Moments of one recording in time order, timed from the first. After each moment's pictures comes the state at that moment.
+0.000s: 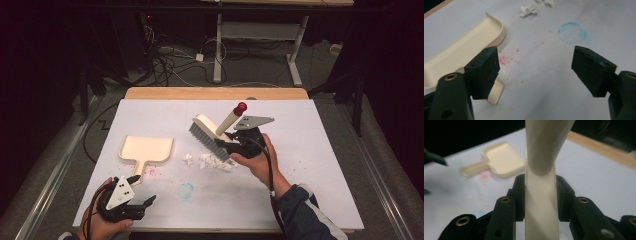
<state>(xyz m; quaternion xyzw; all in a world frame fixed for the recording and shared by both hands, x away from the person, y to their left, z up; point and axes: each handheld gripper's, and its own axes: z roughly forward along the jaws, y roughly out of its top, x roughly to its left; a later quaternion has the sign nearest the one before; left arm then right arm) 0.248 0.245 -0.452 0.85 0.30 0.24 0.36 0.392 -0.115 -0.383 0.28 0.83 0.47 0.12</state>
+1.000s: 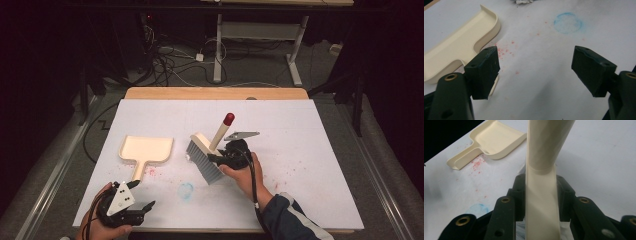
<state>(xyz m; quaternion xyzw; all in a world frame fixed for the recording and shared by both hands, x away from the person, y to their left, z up) 0.240 0.243 -0.460 0.86 0.29 0.23 0.34 0.393 -0.097 -0.443 0.39 0.81 0.43 0.06</state>
